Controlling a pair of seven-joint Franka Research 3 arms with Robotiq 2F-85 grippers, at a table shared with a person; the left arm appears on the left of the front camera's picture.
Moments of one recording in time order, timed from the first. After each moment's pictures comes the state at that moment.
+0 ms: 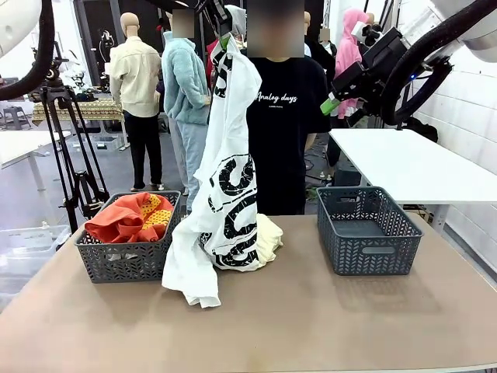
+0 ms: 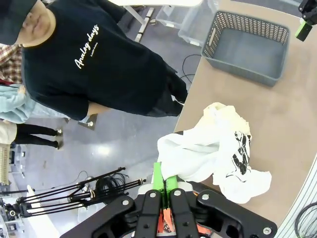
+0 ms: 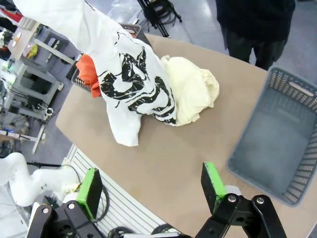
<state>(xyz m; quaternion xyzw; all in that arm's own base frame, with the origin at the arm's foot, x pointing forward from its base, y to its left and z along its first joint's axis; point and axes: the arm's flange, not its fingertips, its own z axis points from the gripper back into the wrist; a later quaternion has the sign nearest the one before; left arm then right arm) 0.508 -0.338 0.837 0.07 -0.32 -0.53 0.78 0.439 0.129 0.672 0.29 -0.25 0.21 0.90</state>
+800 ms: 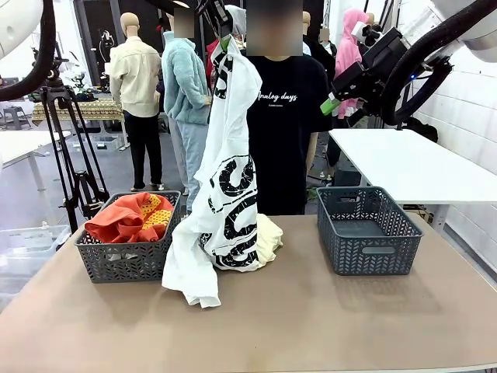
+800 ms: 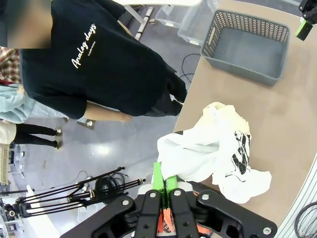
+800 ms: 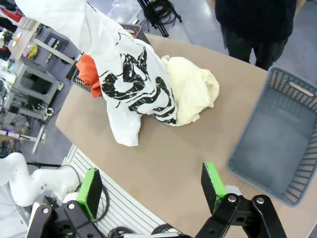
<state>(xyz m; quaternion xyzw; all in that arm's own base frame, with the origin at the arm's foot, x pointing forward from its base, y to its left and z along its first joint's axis) 0.509 -0.339 0.835 0.07 -0.32 -0.53 0.78 0.439 0.129 0.672 0.29 -0.25 0.21 0.90</state>
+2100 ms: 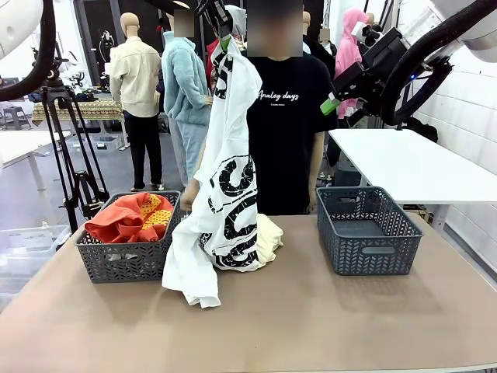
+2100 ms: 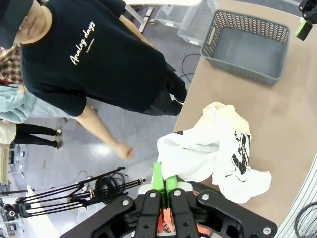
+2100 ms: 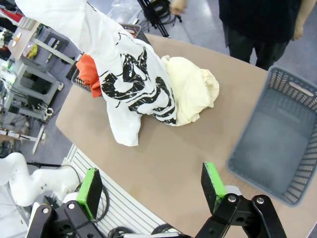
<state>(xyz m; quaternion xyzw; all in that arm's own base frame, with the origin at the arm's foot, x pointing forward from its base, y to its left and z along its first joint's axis) 0.509 -0.339 0.835 0.07 -0.32 -0.53 0.78 0.439 0.129 0.672 0.29 -0.25 0.21 0.90</state>
